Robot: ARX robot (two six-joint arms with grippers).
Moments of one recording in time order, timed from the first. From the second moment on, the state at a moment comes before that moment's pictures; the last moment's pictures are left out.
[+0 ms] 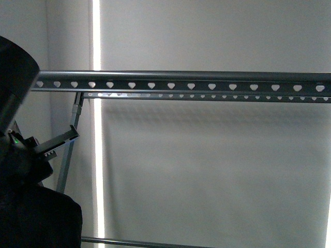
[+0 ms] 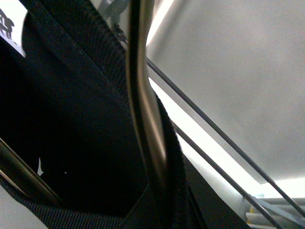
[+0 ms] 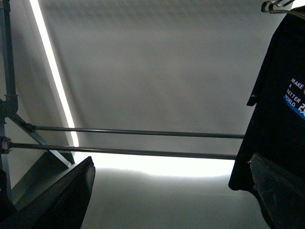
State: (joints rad) left arm -0.21 1.52 1.03 0.02 -0.43 -0.71; right arm 0.00 0.00 0.01 0.00 0.00 0.00
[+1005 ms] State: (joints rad) left arm 0.04 0.69 0.67 -0.17 0.76 0.01; right arm 0.00 0.00 0.01 0.00 0.00 0.00
